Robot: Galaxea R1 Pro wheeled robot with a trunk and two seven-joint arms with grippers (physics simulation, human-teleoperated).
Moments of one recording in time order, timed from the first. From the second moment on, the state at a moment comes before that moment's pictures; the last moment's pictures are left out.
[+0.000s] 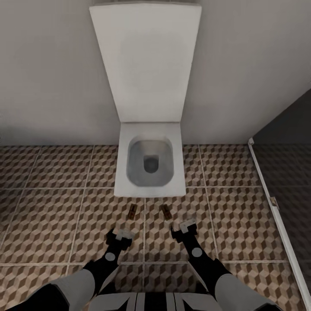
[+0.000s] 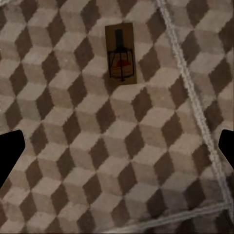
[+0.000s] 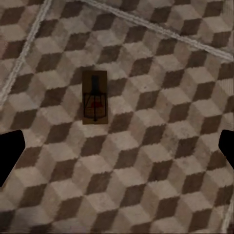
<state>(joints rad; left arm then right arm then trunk) -0.76 -0.09 -0.64 -0.10 0.22 -0.27 0.27 -0.67 0.10 0.32 -0.36 0.15 -0.24 -0.18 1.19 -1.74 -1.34</state>
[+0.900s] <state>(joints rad) -0.70 -0.08 -0.64 0.07 0.22 -0.39 0.26 -0.67 0.08 0.33 -0.13 0.15 -0.42 -0.18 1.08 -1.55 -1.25</state>
